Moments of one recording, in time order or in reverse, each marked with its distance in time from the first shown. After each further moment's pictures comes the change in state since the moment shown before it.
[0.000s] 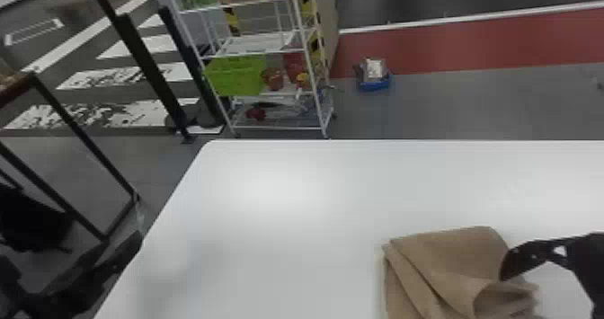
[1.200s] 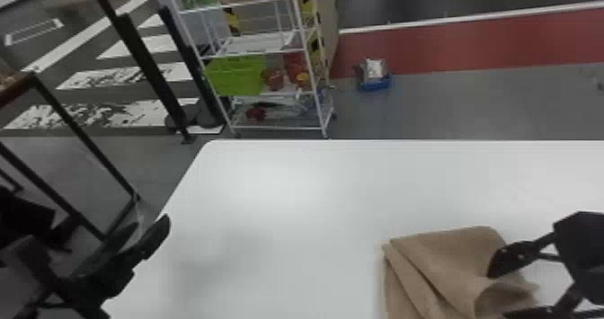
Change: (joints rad) left arm 0.000 -0.070 -0.085 -0.113 0.001 0.000 0.004; right arm -0.057 0.039 0.019 0.065 -0.040 0.001 0.000
